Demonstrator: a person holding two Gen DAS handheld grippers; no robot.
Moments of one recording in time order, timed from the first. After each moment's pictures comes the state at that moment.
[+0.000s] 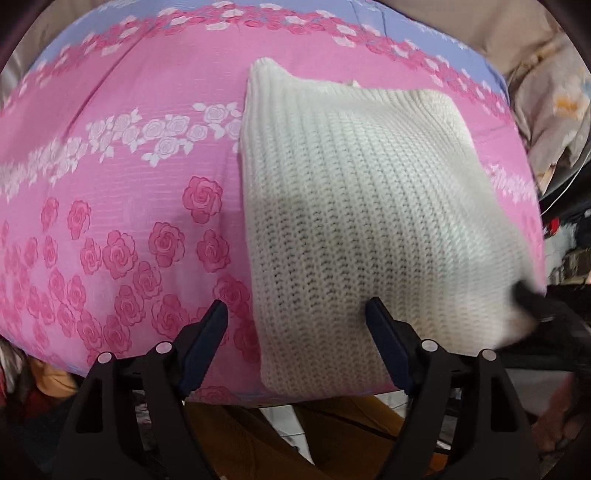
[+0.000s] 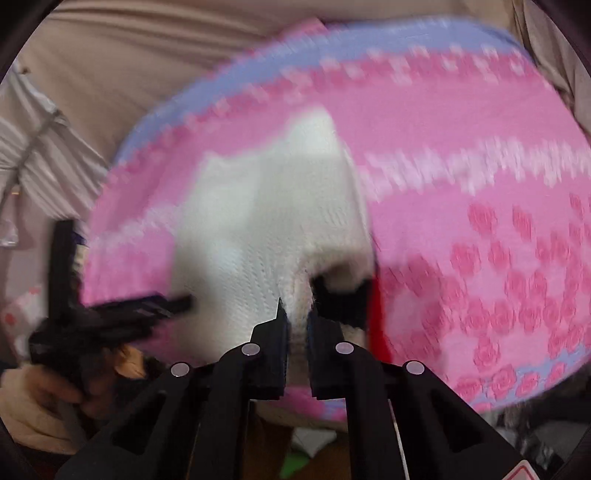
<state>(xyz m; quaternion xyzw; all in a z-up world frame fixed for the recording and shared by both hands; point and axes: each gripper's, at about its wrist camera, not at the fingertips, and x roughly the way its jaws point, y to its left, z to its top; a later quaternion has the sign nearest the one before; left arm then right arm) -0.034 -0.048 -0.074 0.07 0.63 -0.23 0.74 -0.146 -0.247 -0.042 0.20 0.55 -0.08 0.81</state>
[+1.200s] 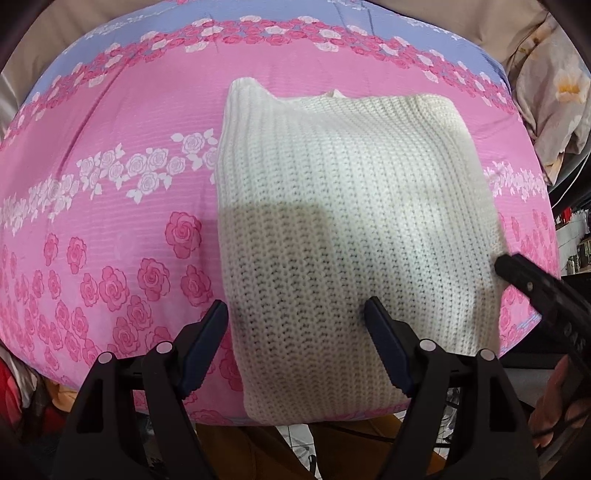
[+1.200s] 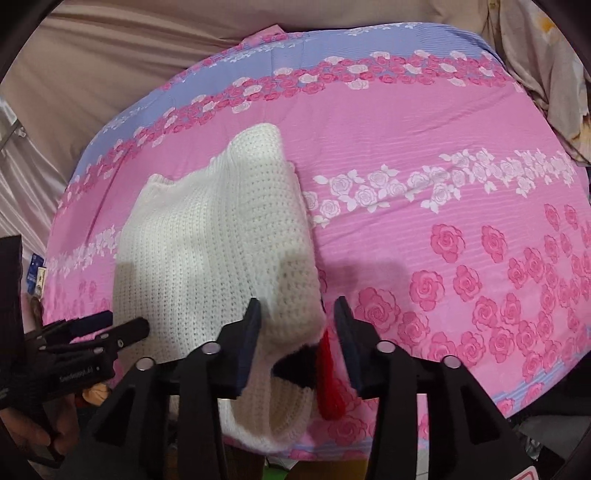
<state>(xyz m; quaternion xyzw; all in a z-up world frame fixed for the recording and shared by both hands) -0.024 -0.081 -0.067 0.10 0.60 -0.23 0.76 -0.116 -0.261 -0.034 0.17 0.52 -0.15 0.82</state>
